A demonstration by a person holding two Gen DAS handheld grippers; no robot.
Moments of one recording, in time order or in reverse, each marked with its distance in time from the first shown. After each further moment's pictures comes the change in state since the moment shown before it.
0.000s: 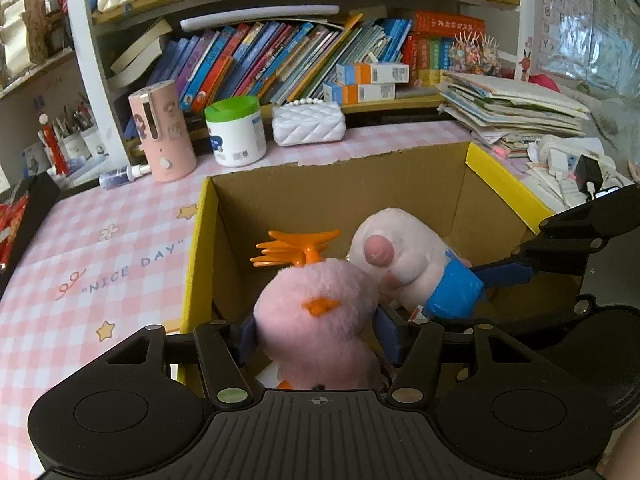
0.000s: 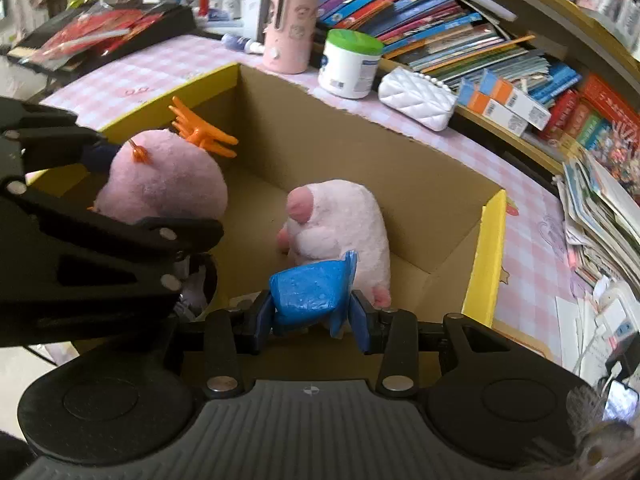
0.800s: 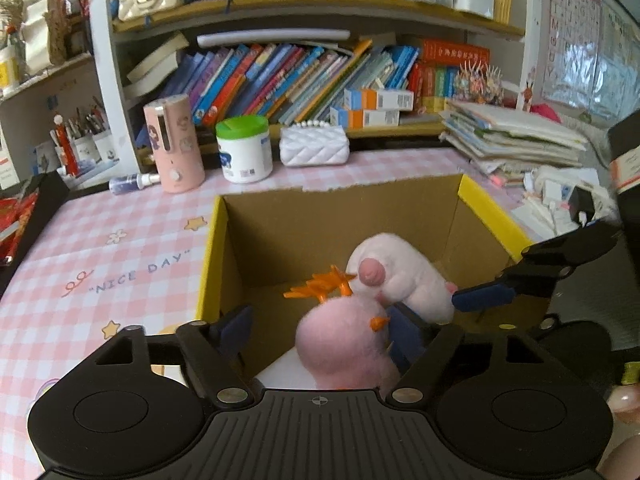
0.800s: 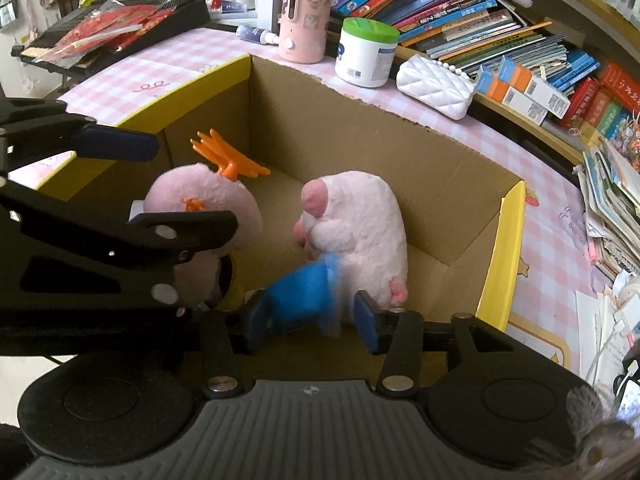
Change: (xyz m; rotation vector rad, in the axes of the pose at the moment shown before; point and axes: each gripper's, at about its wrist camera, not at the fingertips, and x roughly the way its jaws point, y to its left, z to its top) left arm -0.025 0.002 0.000 -0.064 -0.078 -0.003; right arm -0.003 -0.004 0.002 0.023 0.020 0.055
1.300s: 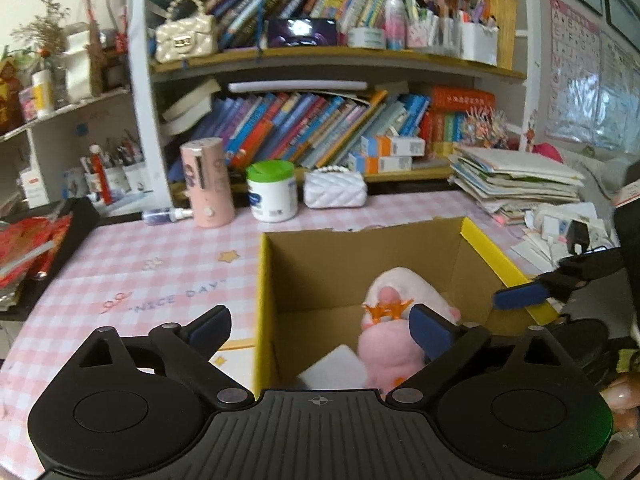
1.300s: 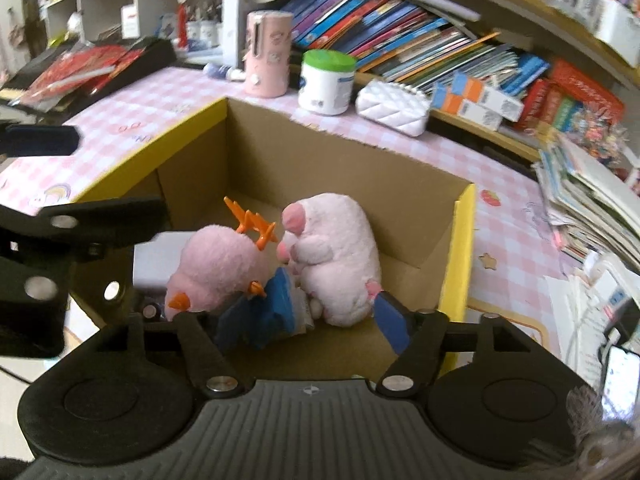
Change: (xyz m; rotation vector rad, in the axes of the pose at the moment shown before) left arm -0.051 0.018 -0.009 -0.020 -0.121 0.046; right arm -0.037 0.009 -0.009 0.113 -0.105 -0.112
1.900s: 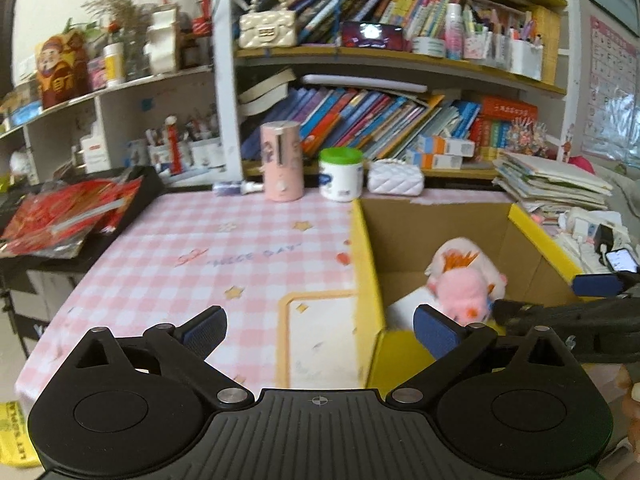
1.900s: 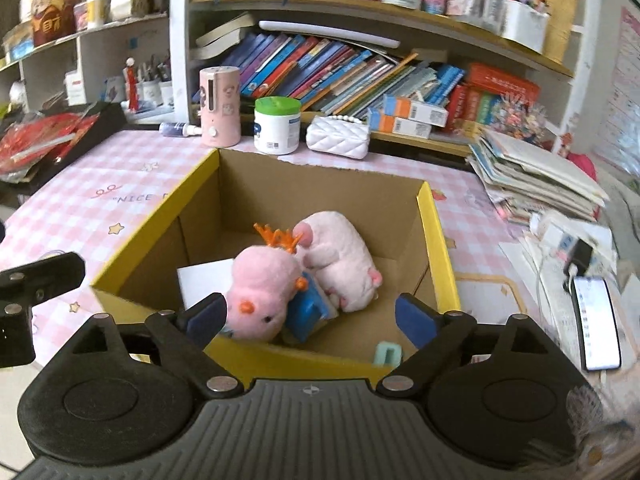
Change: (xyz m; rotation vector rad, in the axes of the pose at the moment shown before) left arm -0.061 0.060 -0.047 -0.088 0.012 0.108; right arm -0.055 0.066 -0.022 0.232 -0.124 -0.175
